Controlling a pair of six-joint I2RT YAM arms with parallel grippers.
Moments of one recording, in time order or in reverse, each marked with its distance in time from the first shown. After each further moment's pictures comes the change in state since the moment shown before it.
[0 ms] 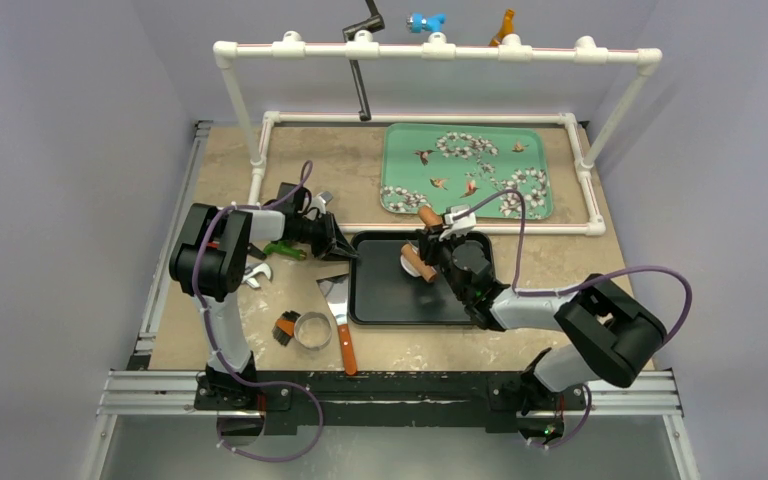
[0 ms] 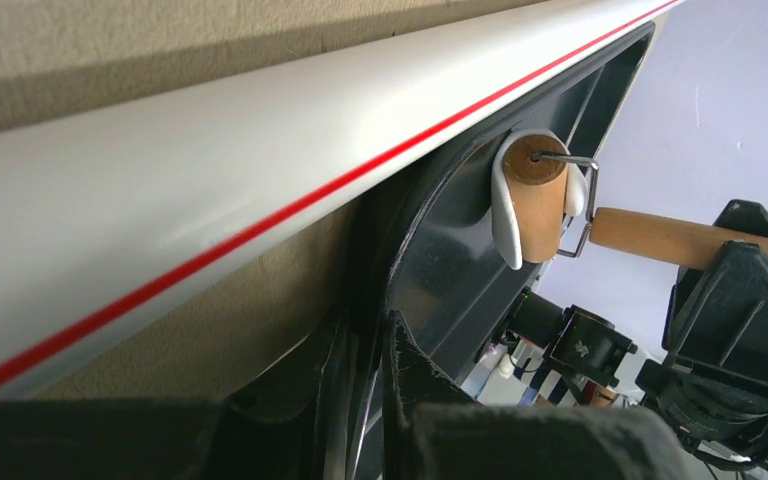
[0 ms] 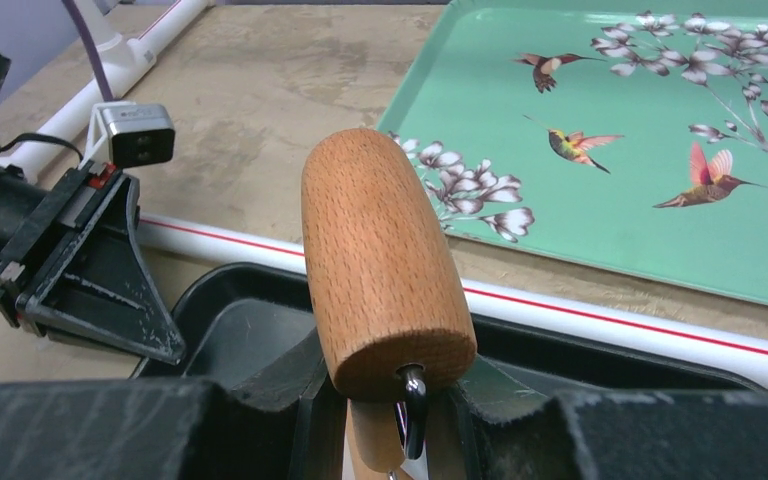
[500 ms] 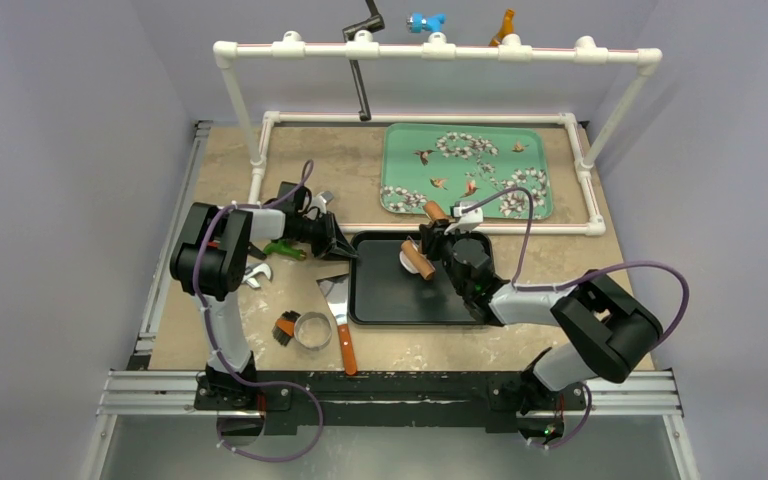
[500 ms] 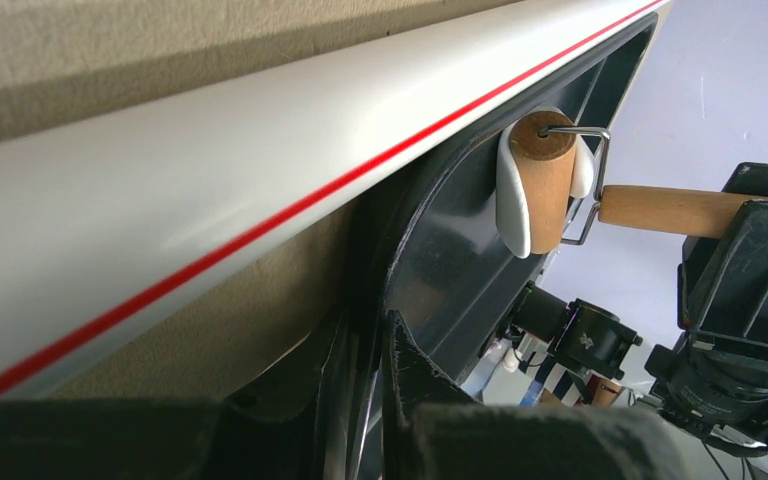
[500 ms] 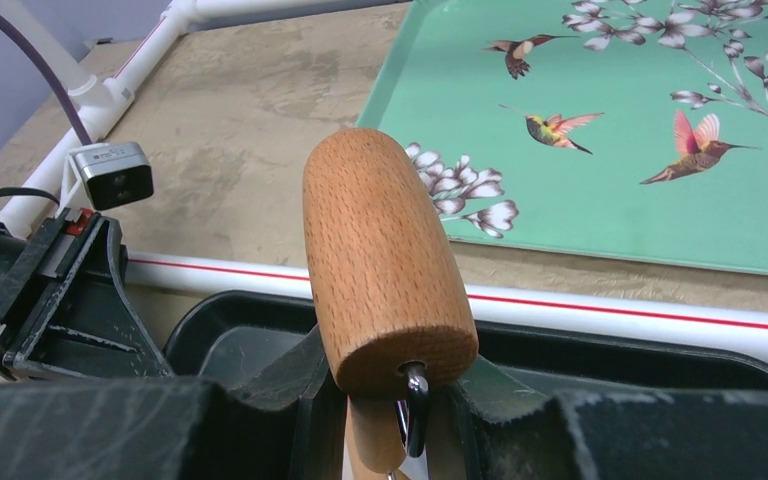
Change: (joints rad) left arm 0.000 0.005 0.014 -0.019 0.011 0.023; right arm -0.047 0.040 0.023 0.002 0.028 0.116
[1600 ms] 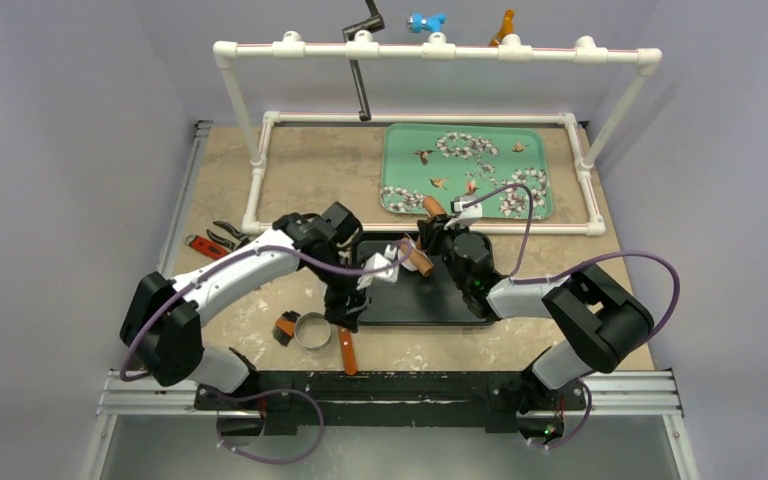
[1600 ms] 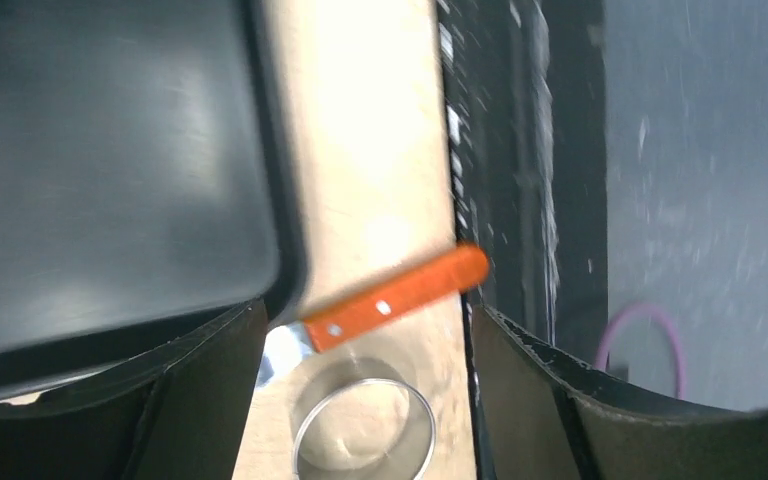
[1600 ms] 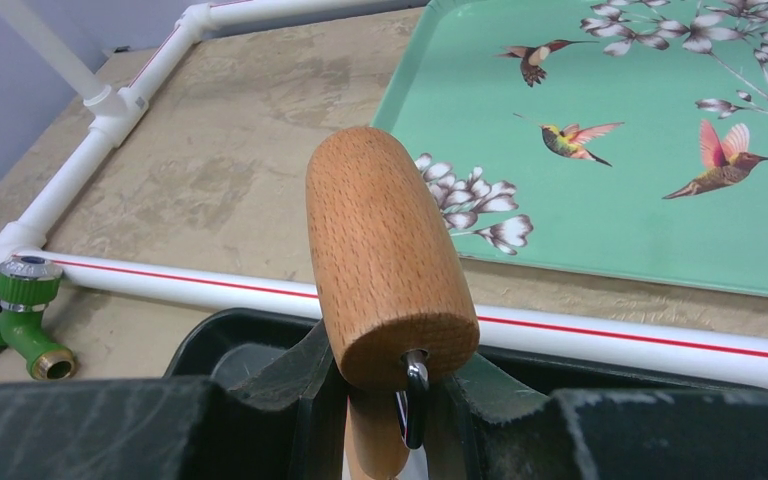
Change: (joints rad) left arm -0.466 -0.492 0.101 -0.770 -0.103 1.298; right arm -0.038 0.057 0.031 0.035 -0.066 0.019
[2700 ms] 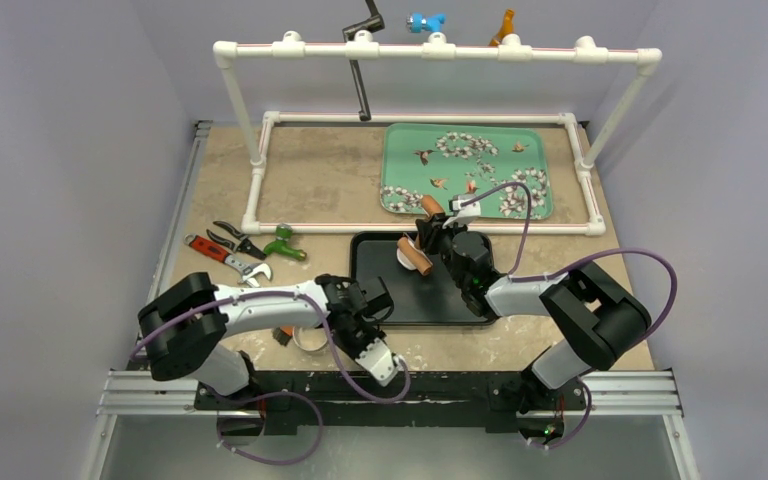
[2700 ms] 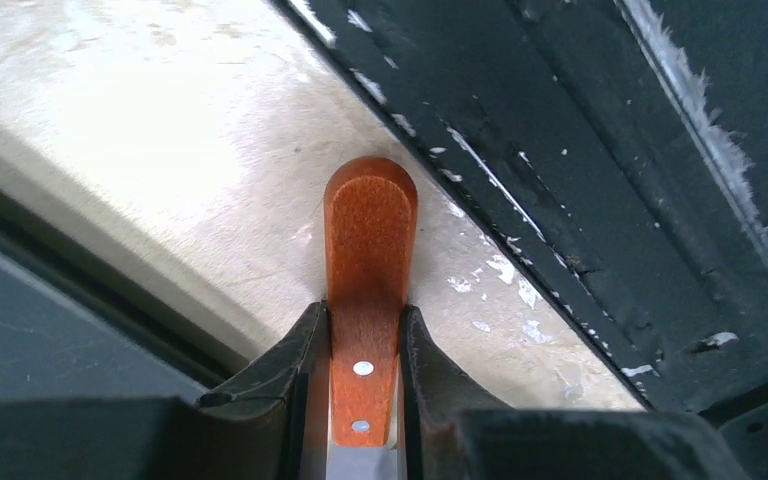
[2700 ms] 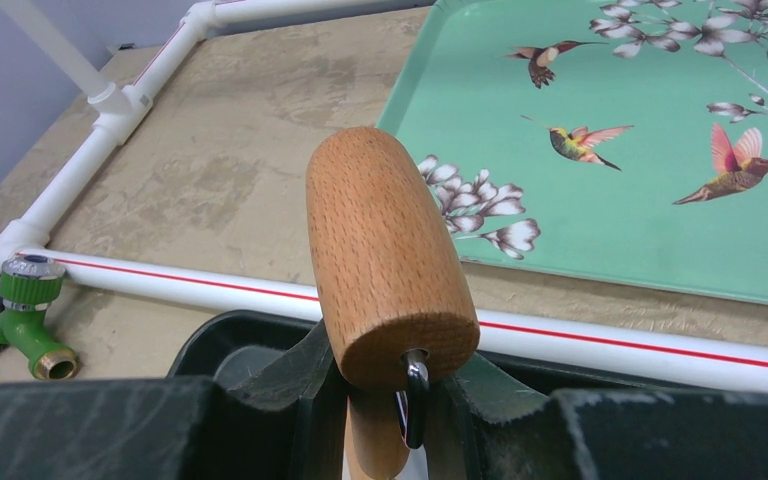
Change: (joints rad) left arm -0.436 0.025 -0.315 0.195 -0.430 0.526; right arm -0.005 0.017 0.014 0.003 -0.016 -0.004
